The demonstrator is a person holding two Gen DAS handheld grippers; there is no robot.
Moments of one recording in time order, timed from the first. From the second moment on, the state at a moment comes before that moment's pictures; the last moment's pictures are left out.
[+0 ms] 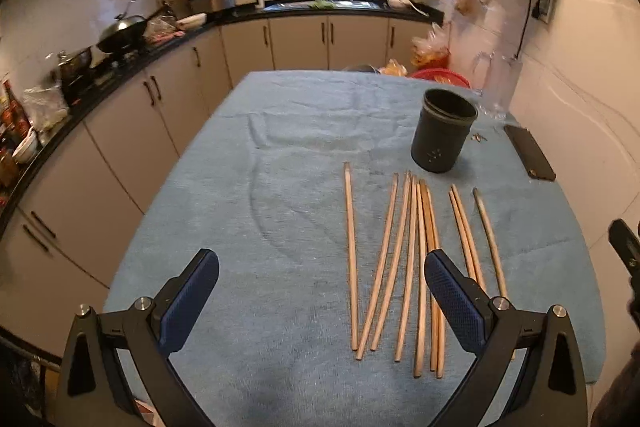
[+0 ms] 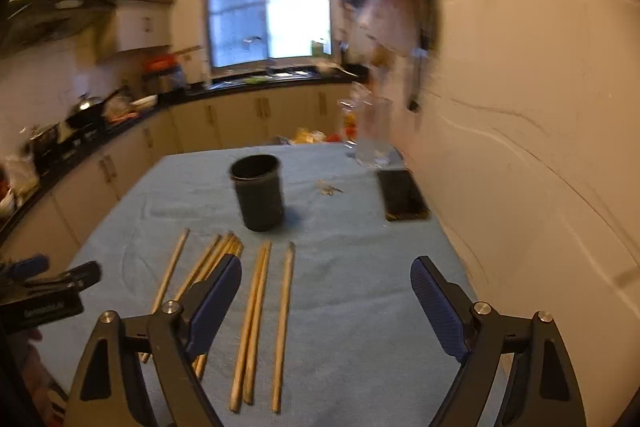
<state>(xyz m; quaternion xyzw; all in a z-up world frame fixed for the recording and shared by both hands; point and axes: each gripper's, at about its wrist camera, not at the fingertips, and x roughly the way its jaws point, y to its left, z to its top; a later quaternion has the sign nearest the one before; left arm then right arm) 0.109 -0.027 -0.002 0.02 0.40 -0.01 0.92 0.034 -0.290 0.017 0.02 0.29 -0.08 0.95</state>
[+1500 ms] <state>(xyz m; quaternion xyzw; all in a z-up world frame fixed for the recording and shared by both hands) 0.311 -0.067 -0.091 0.05 0.55 -0.07 0.83 0.252 -0.280 -0.111 0.03 0.53 0.02 0.85</state>
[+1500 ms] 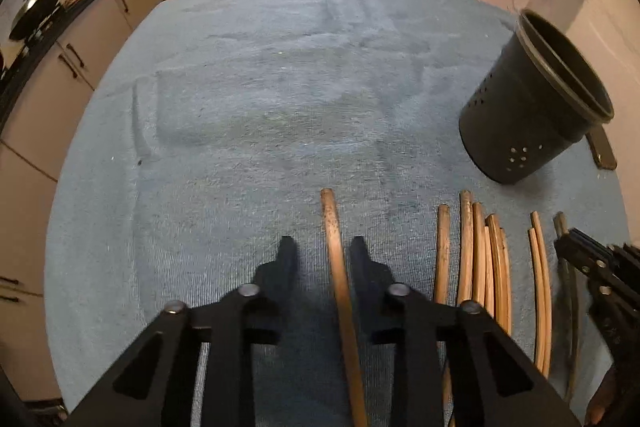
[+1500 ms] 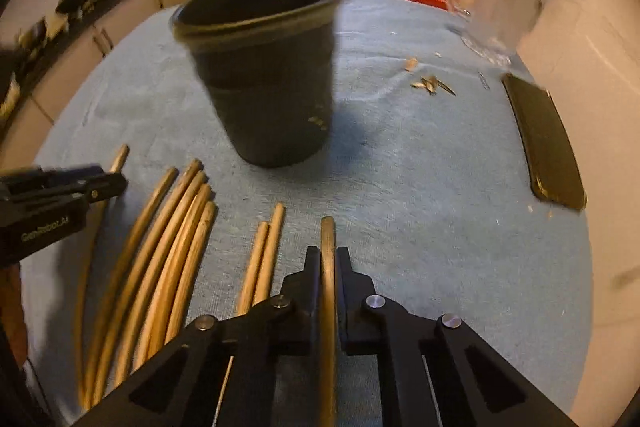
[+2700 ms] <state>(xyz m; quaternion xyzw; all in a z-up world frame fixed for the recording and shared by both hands) 0.141 -0.002 0.071 -0.03 0.35 -0.05 0.93 0.060 -0.342 0.080 0.14 0.23 -0.01 0.96</state>
